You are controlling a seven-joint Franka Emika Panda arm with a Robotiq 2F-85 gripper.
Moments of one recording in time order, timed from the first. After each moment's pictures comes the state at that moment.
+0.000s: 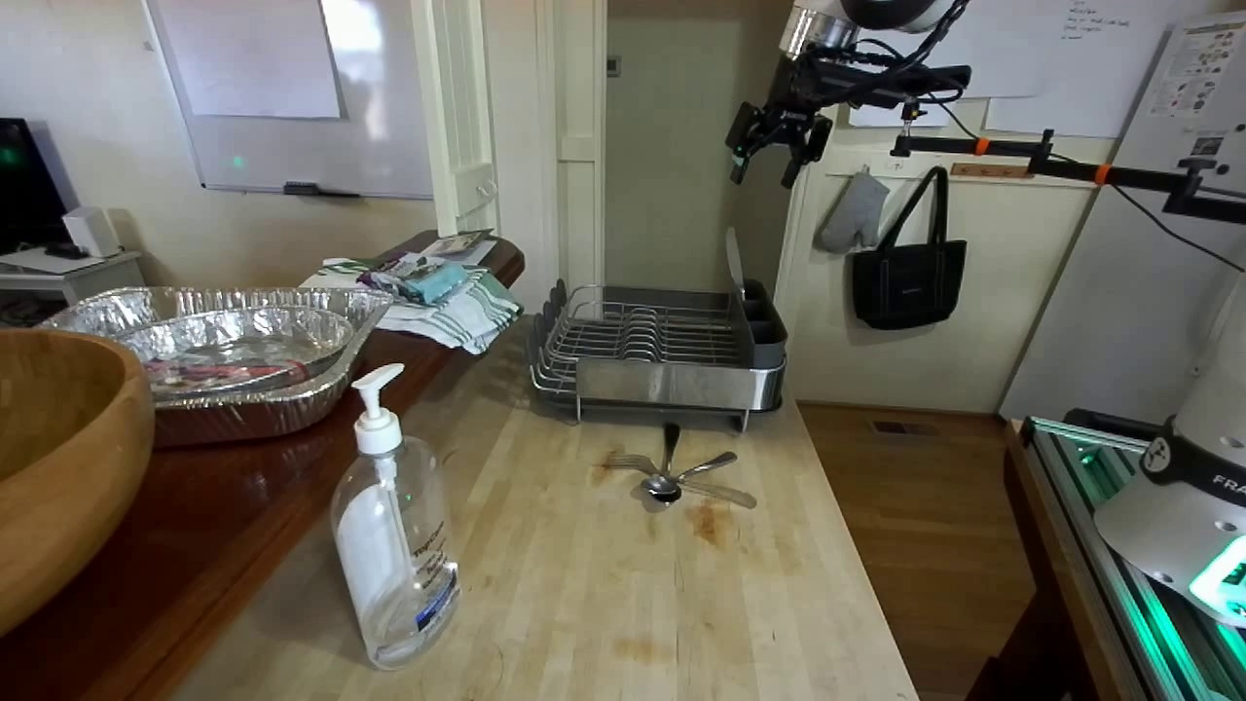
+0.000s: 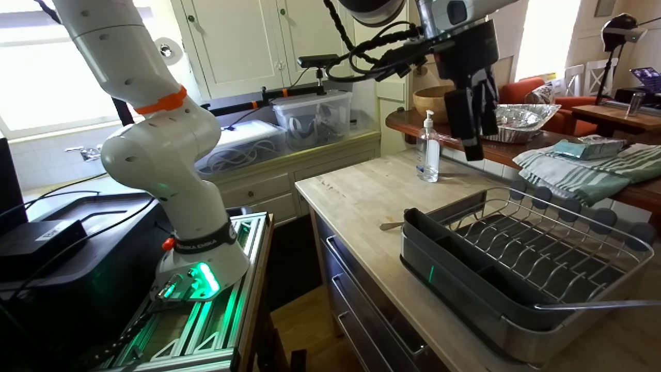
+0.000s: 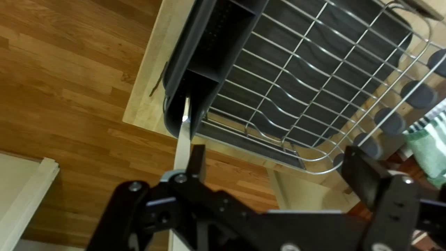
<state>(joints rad) -0.23 -0.19 -0.09 -2.25 -0.07 2.36 0.48</state>
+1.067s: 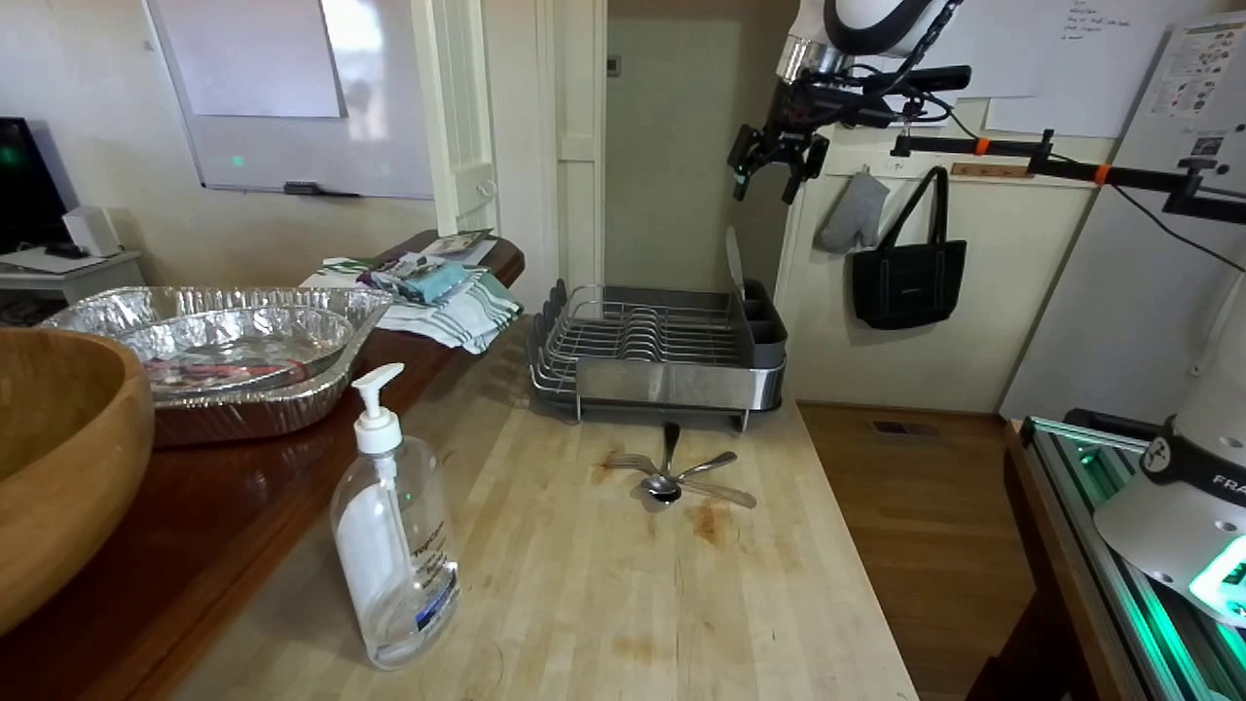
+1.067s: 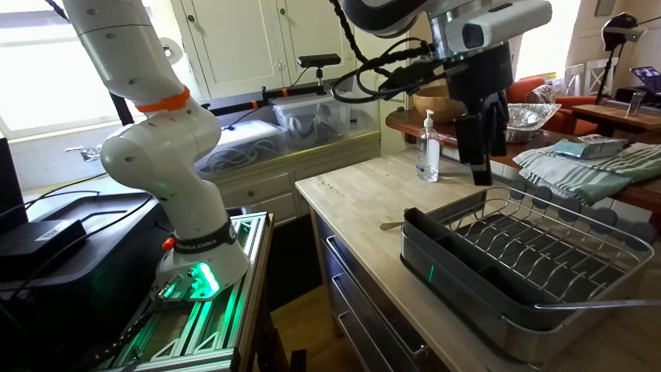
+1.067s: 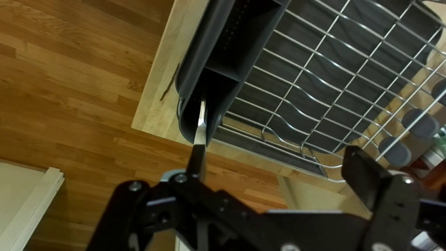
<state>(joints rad) -0.23 -0.11 -0.14 -2.23 -0.05 2.38 0.42</state>
